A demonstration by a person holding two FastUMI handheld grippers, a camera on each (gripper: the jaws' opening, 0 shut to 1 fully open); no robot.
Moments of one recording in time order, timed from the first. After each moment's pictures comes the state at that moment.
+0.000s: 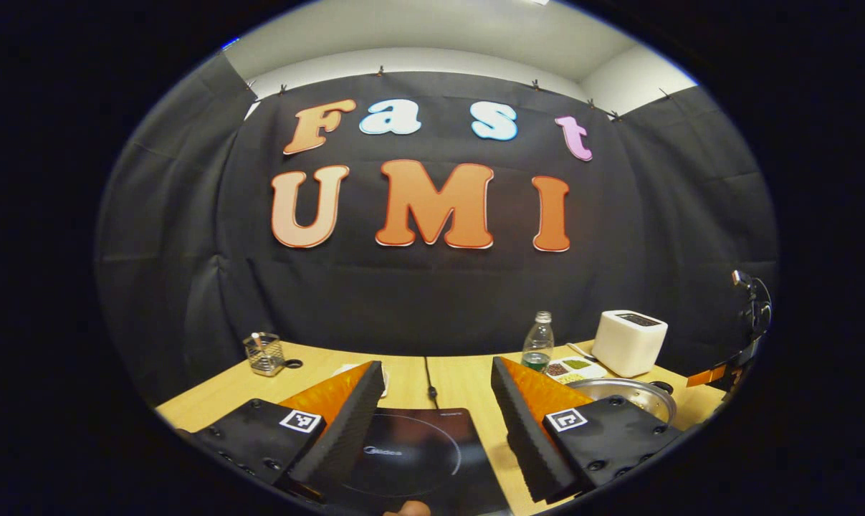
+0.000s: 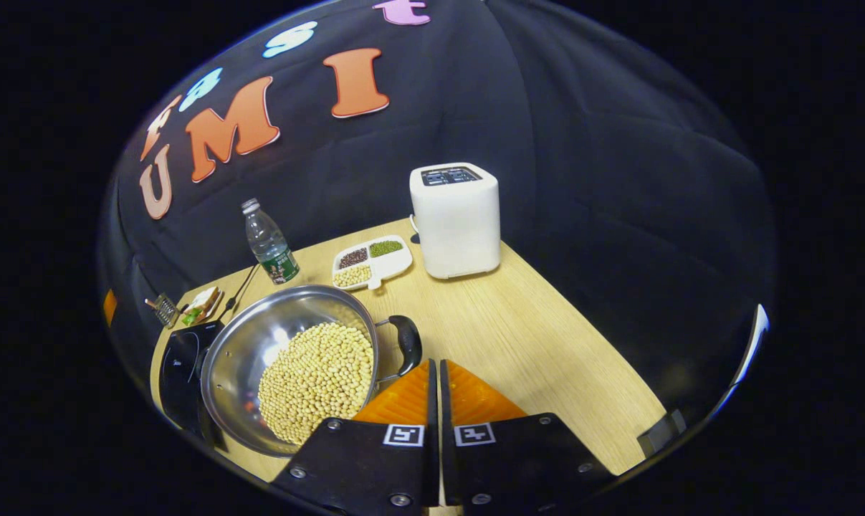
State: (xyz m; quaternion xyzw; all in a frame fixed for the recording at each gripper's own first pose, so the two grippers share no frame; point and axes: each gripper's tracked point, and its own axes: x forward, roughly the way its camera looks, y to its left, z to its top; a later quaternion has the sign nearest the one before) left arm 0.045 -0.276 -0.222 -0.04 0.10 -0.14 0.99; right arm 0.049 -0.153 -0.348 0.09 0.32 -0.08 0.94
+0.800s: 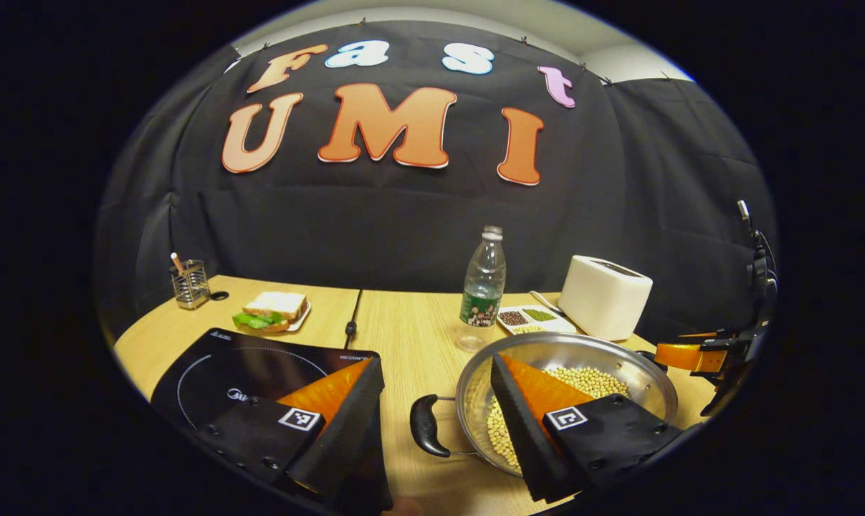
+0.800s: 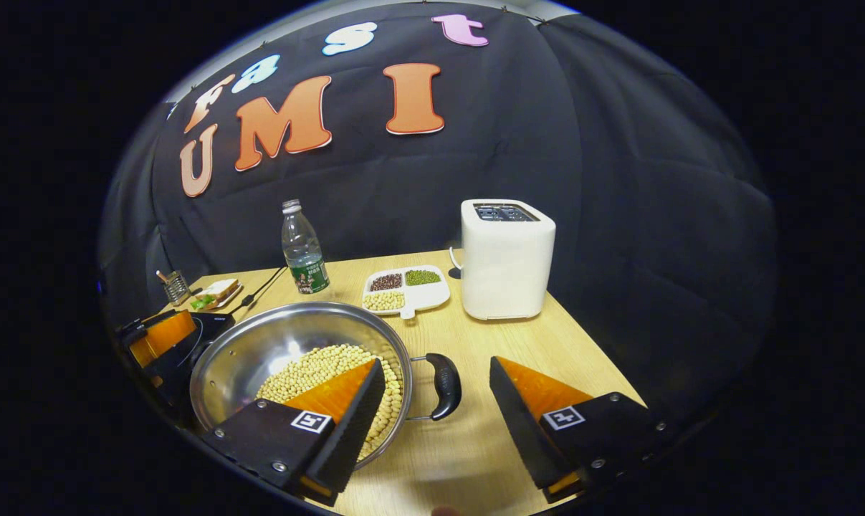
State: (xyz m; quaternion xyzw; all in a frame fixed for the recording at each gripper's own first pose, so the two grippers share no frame) left arm 0.049 -0.388 -0.360 -0.05 0.24 -0.18 0.95; right arm 0.097 -0.129 -0.357 0.04 0.27 -0.02 0.96
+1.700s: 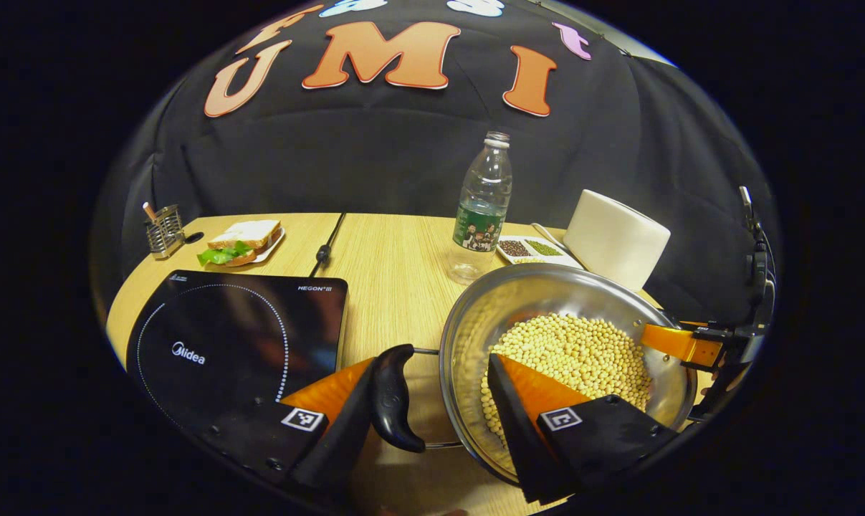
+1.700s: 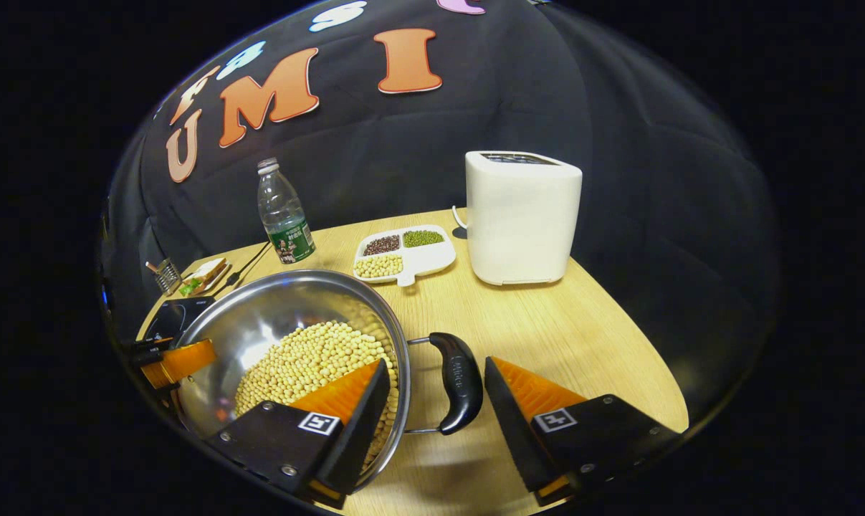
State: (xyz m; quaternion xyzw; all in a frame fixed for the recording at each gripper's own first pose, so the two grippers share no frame) left arm 0.045 -0.404 -0.436 -0.03 0.37 -0.17 0.92; right arm 0.111 -0.117 -0.409 0.06 0.34 -0.01 0.94
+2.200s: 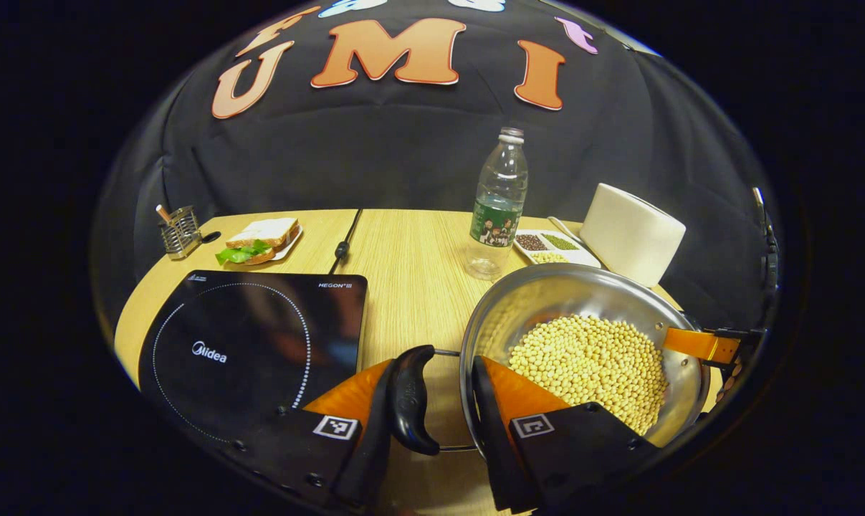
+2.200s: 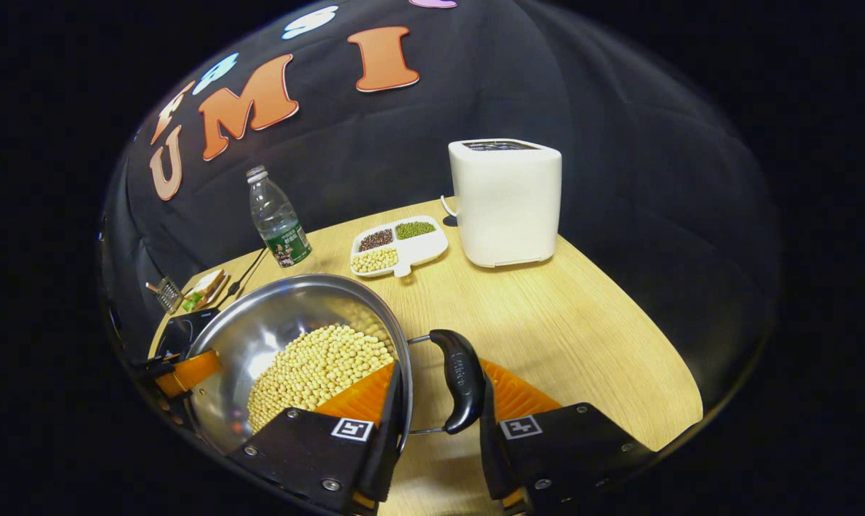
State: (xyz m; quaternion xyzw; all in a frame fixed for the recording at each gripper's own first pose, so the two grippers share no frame) left arm 0.041 -0.396 -0.420 -0.03 0.37 -0.15 0.92; right arm 0.092 -0.113 -0.394 0.11 0.35 -0.04 0.93
